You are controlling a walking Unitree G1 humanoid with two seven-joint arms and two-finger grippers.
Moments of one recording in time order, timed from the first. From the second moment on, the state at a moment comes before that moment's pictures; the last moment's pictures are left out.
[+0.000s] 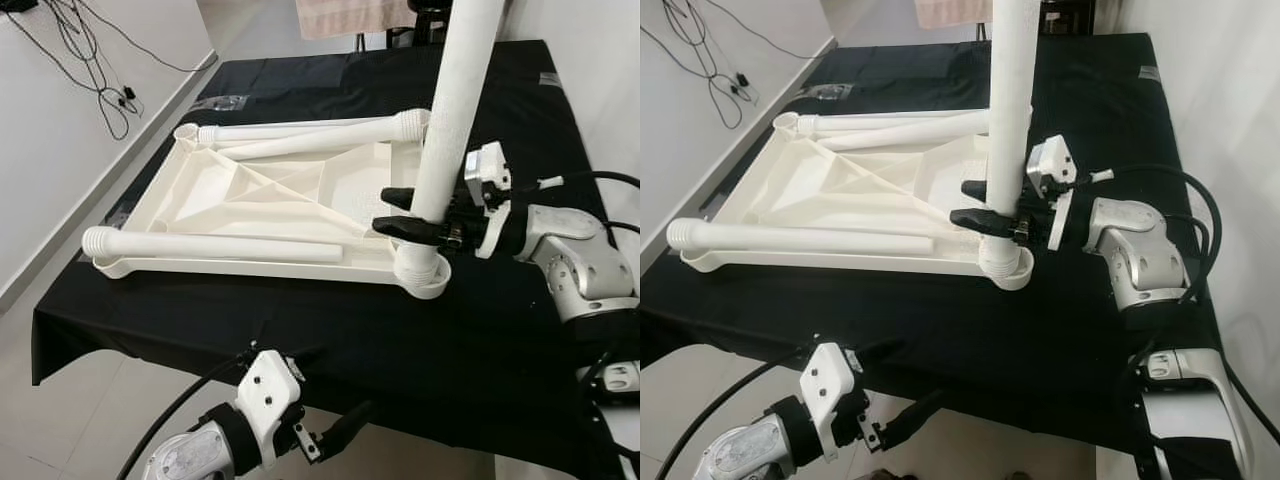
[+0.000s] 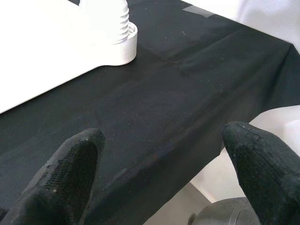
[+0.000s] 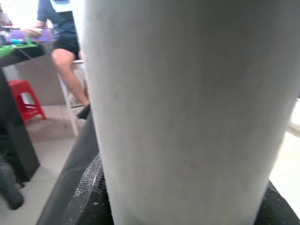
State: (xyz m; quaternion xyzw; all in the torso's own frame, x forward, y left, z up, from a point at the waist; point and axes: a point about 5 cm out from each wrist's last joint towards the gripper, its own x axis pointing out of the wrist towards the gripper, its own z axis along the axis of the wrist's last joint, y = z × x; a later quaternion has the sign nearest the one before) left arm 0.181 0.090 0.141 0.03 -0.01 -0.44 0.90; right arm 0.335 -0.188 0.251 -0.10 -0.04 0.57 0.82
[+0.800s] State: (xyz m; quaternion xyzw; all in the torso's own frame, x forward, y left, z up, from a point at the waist) left arm 0.171 0.090 0.149 0.03 0.00 -0.45 0.89; right arm 0.339 -0.206 0.268 -0.16 -0.04 0.58 0.80
